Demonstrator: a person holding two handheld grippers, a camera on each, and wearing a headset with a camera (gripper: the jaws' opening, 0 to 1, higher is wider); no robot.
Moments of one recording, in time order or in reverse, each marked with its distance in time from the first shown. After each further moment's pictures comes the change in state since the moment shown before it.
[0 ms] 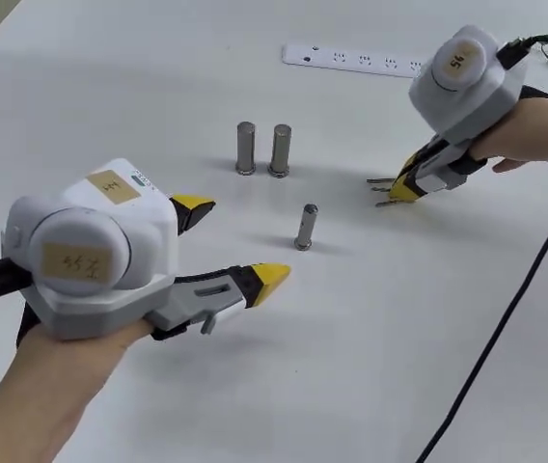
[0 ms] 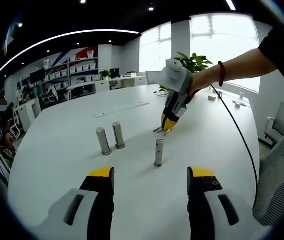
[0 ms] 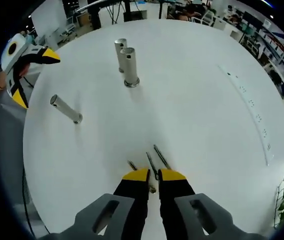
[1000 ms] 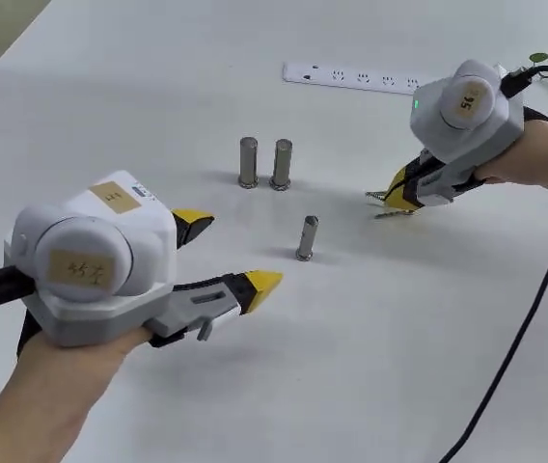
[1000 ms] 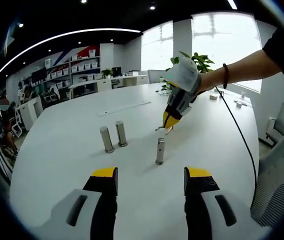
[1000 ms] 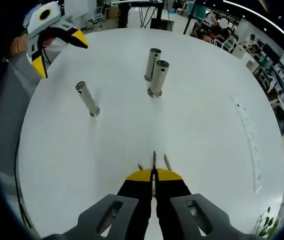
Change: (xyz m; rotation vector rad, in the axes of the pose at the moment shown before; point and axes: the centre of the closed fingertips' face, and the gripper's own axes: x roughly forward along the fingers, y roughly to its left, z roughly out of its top) left arm -0.009 0.005 0.001 -0.020 0.005 0.014; right arm -0.018 0.019 0.018 -0.223 -0.125 -0.027
